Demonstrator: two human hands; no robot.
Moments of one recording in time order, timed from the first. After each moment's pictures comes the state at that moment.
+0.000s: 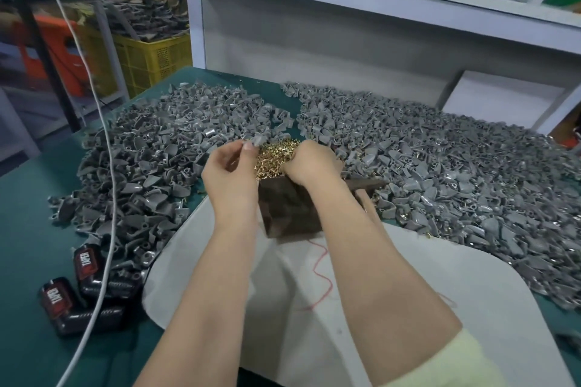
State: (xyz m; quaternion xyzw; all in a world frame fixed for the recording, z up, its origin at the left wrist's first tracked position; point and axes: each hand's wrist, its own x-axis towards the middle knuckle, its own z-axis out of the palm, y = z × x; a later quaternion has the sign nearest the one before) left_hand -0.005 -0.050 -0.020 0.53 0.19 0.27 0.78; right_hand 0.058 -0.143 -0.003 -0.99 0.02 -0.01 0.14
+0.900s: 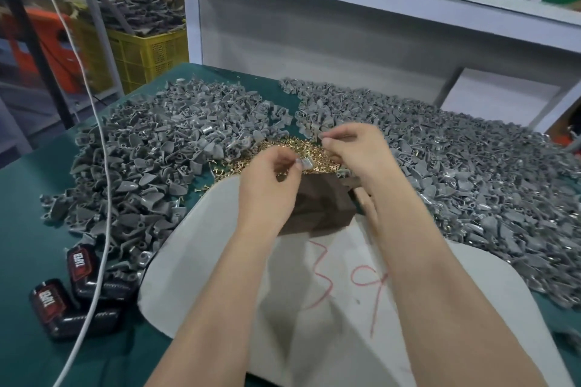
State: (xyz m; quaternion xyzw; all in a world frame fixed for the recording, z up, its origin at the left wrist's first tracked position) left_hand -0.015 -0.069 -0.018 0.78 0.01 0.20 0.60; right_hand 0.034 -0.198 0.031 -0.85 -0.01 -0.05 0.52
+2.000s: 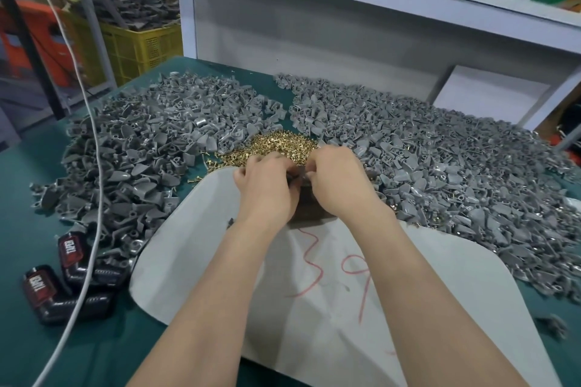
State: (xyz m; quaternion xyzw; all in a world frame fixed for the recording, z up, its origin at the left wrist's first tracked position) left_hand -0.016 -0.080 -0.024 0.94 0.02 0.15 0.32; right_hand 0.000 -0.184 0.006 -0.99 -0.09 -0.10 0.06
